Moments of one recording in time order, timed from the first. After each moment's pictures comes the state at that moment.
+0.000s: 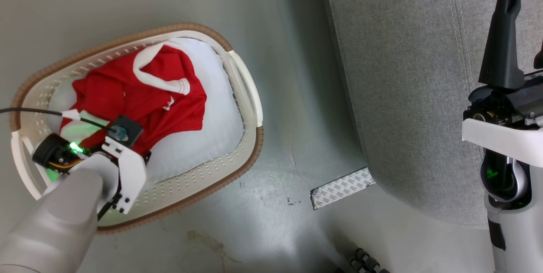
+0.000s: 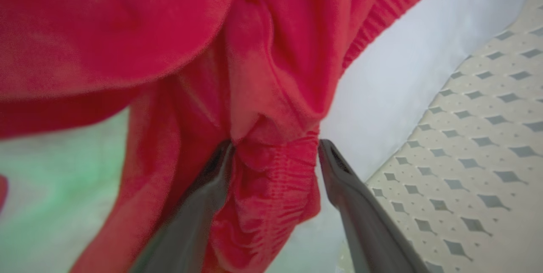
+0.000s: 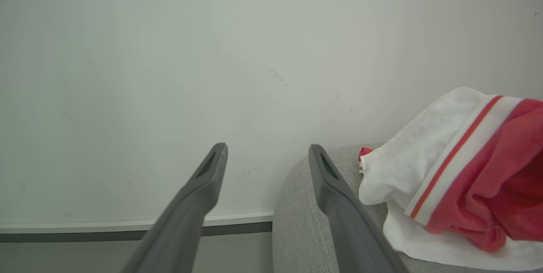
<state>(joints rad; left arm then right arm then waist) -0.93 0.41 -0.93 1.12 -0.38 -0.13 0.02 -0.59 -0.05 0.08 -0.11 0.42 0.13 -0.26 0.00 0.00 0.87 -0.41</state>
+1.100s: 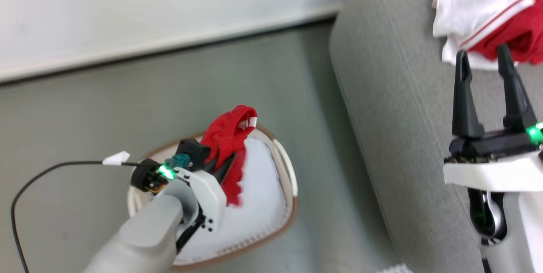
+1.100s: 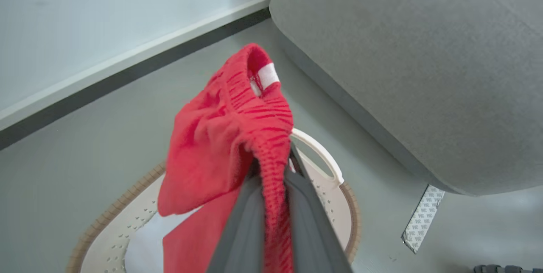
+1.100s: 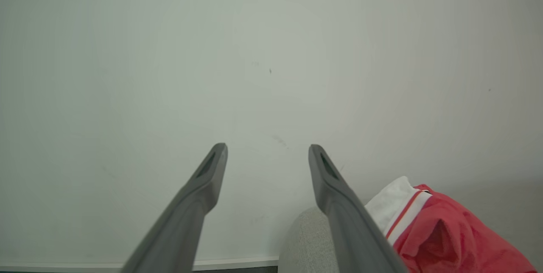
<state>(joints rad) -0.83 0.22 -0.99 1.01 -0.64 -0.13 -0.26 -0.45 -0.06 0.06 0.06 0.30 0.13 -0.26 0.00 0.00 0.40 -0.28</state>
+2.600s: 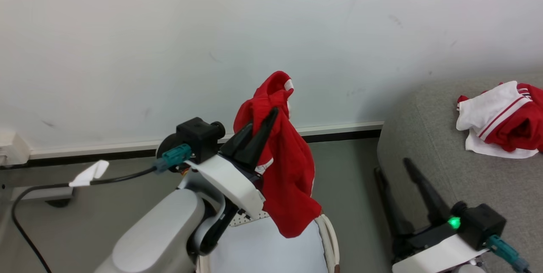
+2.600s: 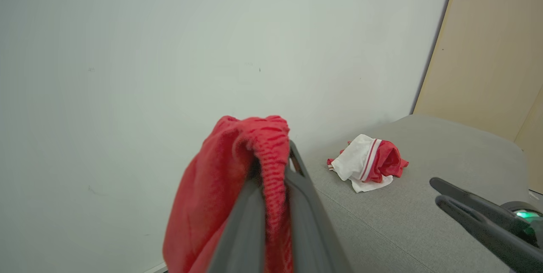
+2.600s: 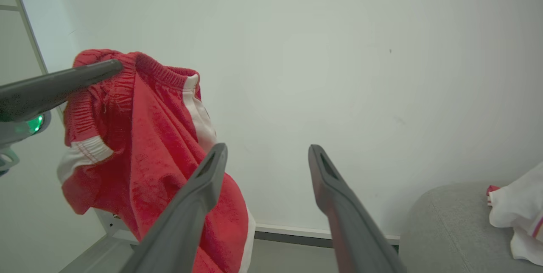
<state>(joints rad) -0.64 0.30 -0.75 0.21 -0.65 0.03 -0.16 -0.21 -0.14 0.32 0.17 0.45 0.13 -0.26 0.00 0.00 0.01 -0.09</state>
